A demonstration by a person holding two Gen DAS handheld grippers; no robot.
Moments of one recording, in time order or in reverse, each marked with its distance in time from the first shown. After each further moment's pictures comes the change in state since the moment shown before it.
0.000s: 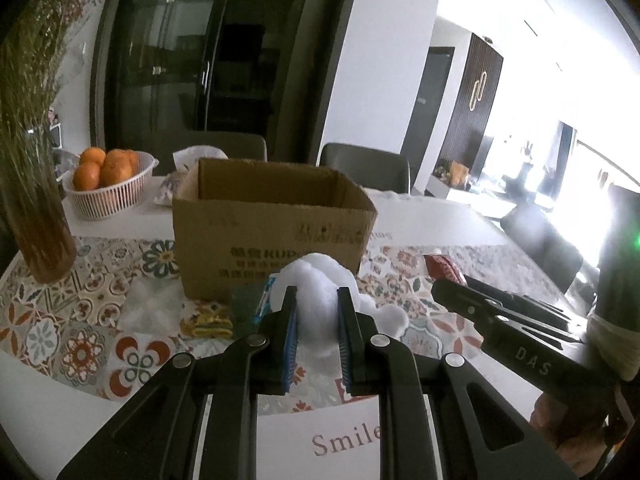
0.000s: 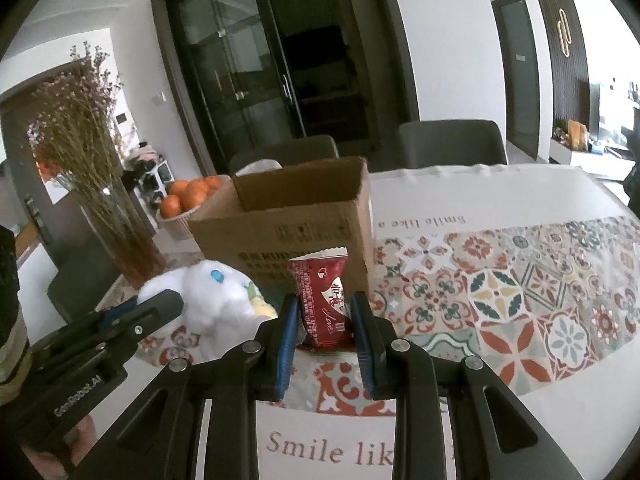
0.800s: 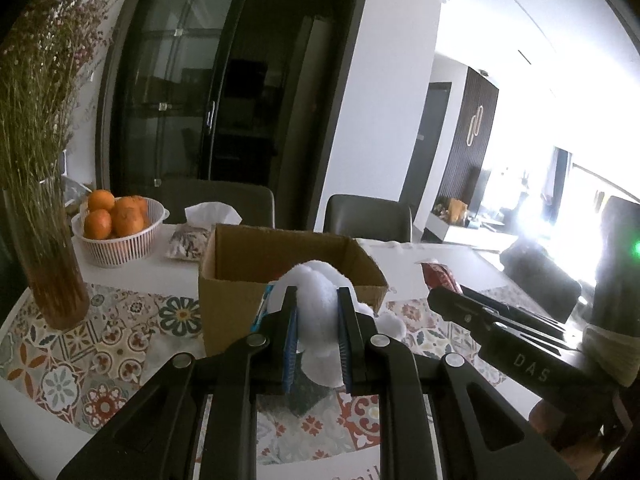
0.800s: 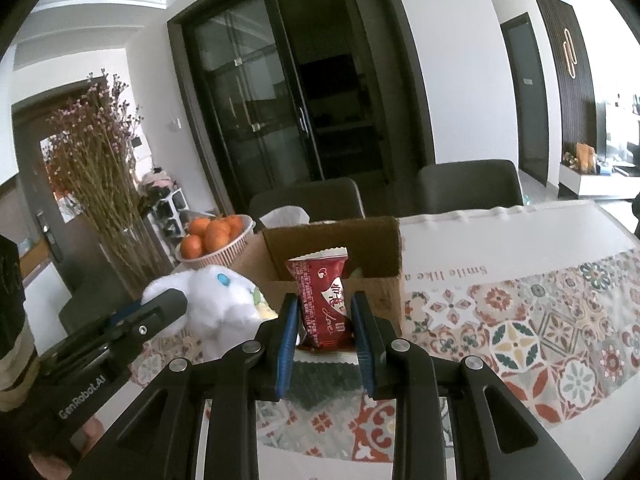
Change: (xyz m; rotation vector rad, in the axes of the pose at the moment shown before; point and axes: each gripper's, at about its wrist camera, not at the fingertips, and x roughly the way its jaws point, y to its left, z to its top) left arm -0.018 0.028 0.045 0.001 -0.140 -0.005; right arm -0.005 0.035 0.048 -0.014 -0.109 0.036
